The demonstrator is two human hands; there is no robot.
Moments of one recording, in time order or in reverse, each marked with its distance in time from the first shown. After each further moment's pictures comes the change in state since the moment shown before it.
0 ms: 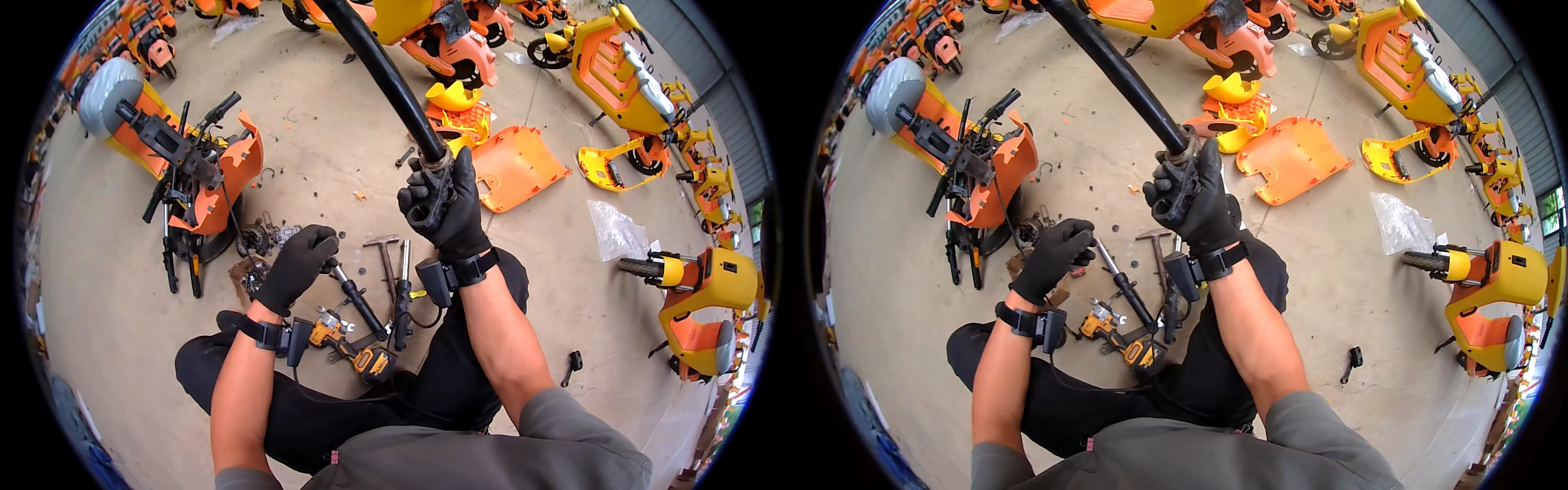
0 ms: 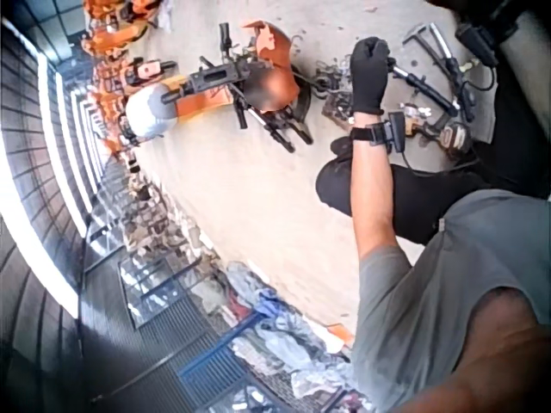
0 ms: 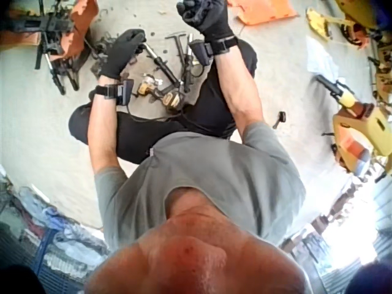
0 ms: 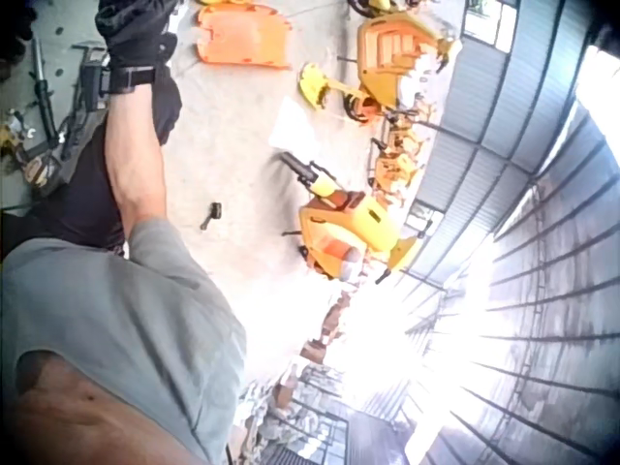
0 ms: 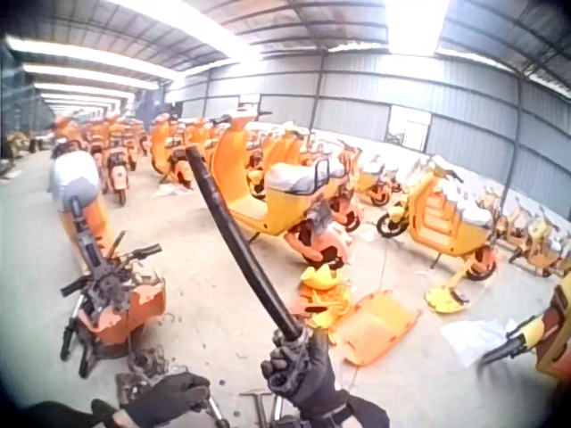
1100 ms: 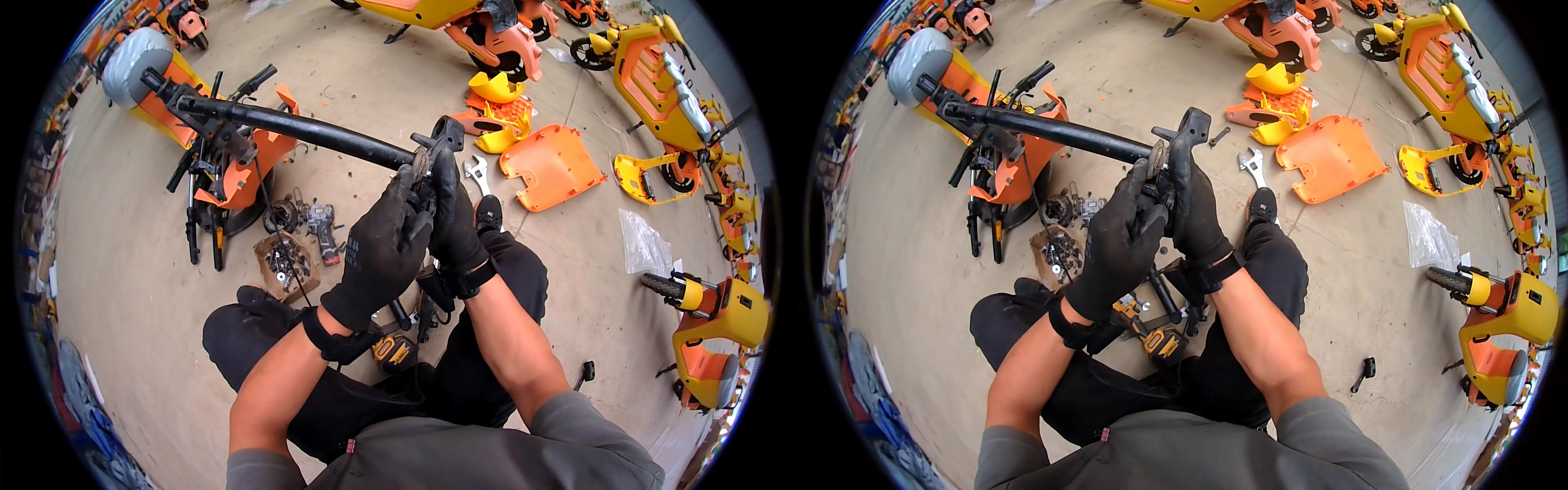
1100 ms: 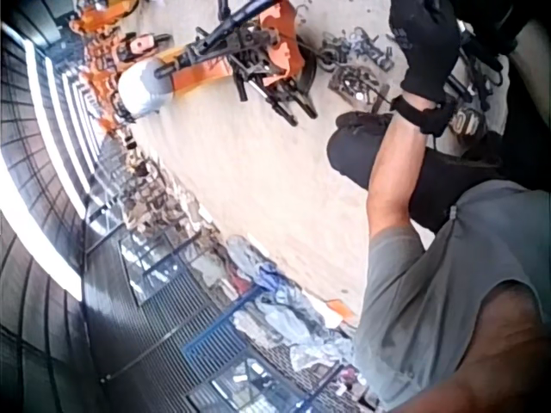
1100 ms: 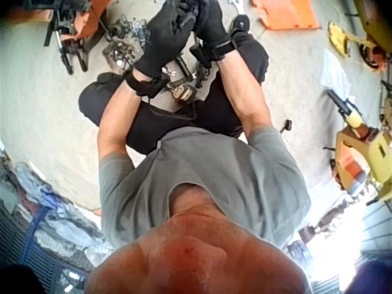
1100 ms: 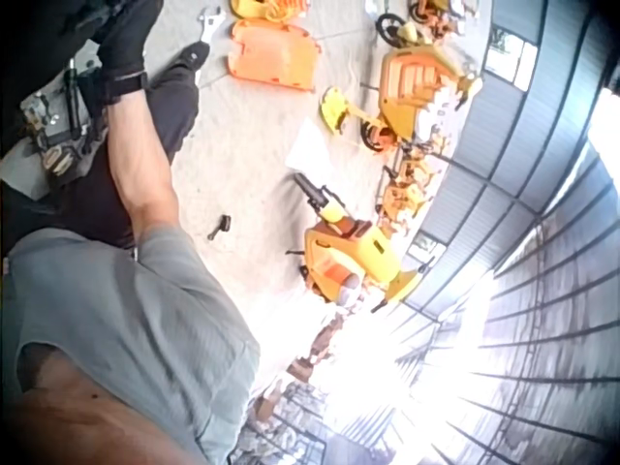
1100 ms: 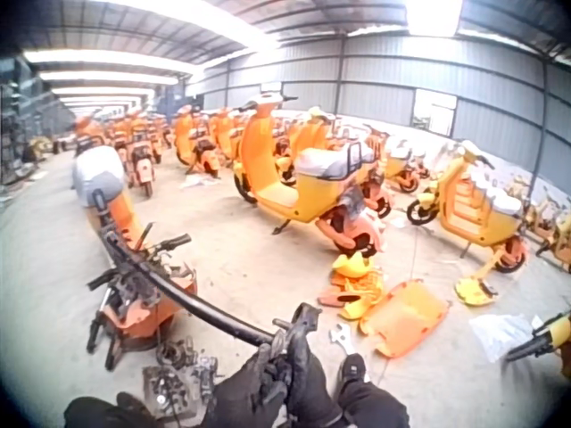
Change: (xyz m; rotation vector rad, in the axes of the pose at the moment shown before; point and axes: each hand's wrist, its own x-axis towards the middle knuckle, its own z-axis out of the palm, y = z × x) left_hand -0.008 0.055 0.065 0.284 0.369 0.644; right_hand 0.015 0.075 0.022 -0.796 0.112 -0.276
